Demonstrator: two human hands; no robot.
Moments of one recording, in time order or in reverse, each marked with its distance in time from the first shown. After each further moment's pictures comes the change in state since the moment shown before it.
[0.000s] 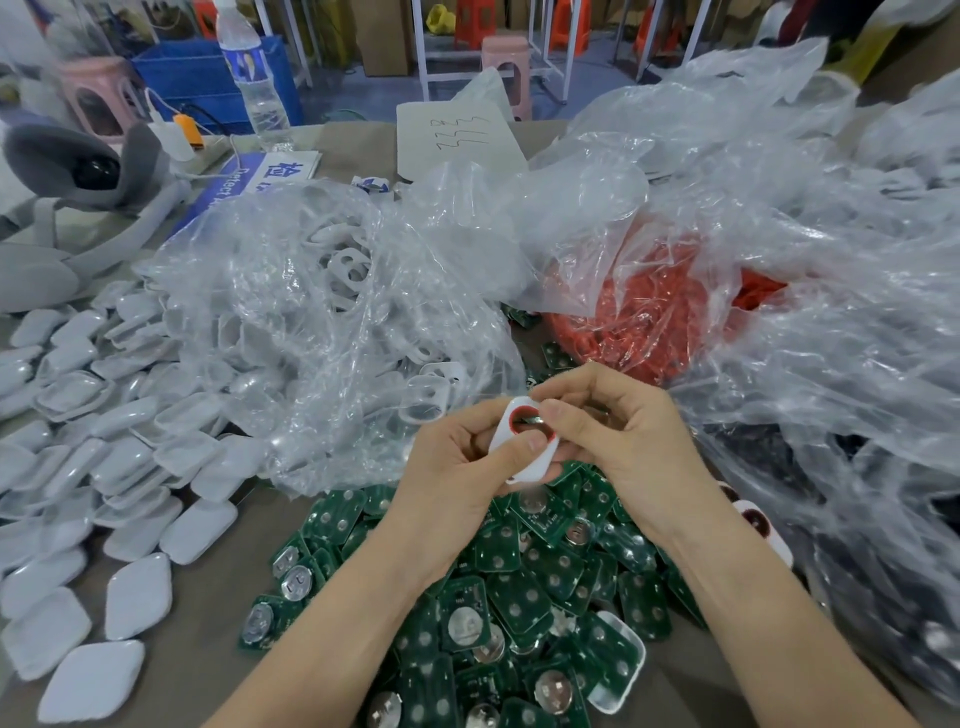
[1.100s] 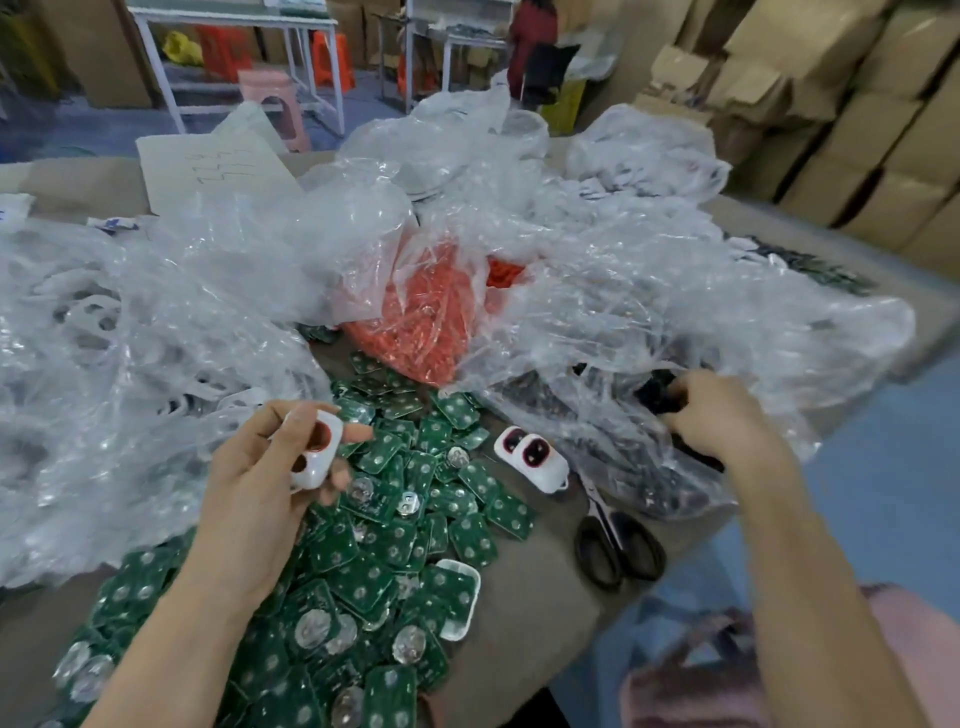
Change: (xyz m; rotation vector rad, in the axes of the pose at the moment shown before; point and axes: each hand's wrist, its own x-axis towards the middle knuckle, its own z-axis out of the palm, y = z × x) left_hand 0.003 -0.003 -0.008 0.017 -0.027 0.068; right_hand -0.105 -0.034 -0.174 -1.326 0.643 0.714
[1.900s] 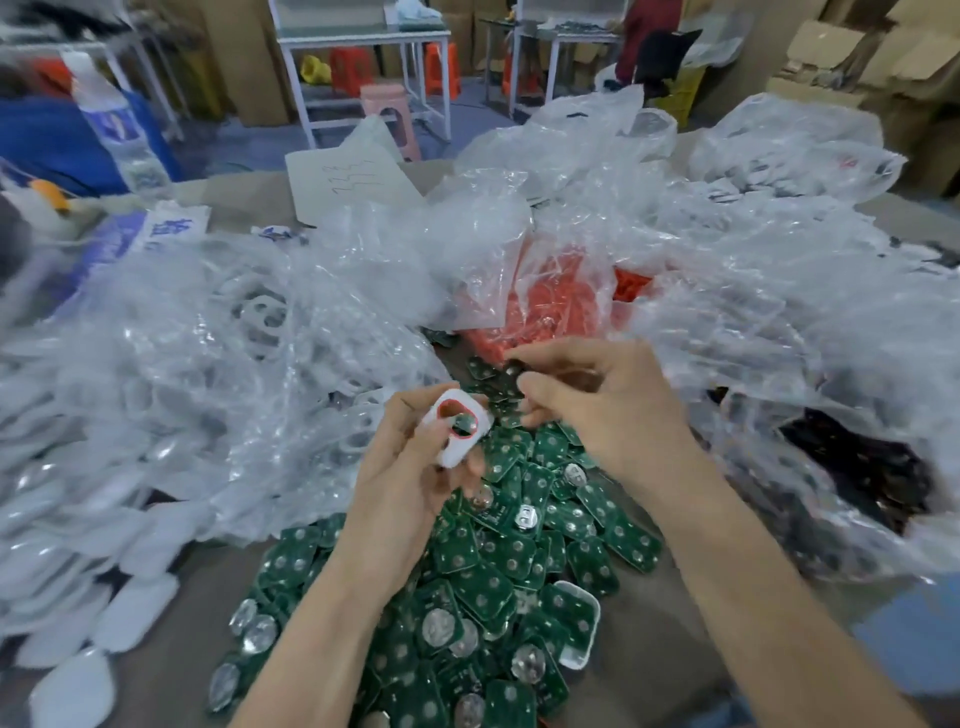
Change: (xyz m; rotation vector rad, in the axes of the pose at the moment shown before) left_hand -0.004 0.008 0.009 -0.101 -0.060 0.005; right_hand -0.092 -0.171 0.006 1.086 -0.185 -0.615
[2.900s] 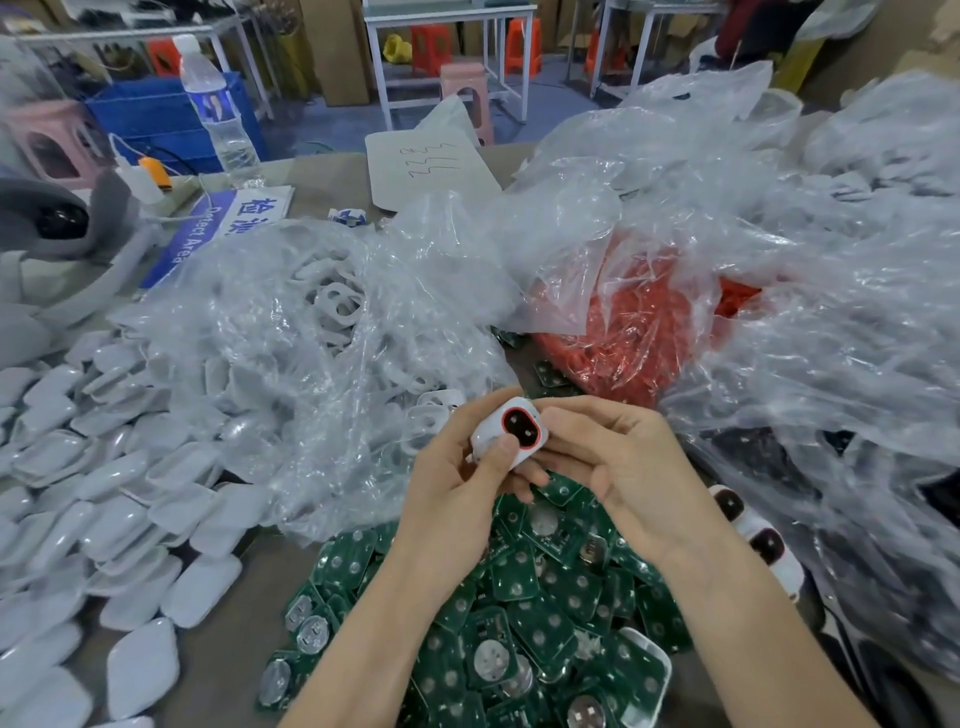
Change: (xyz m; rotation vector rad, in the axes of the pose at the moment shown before) left_hand 0.007 -0.005 -0.014 0.263 0.105 0.056; right_hand 0.019 0.045 0.038 0.607 -0.203 0.280
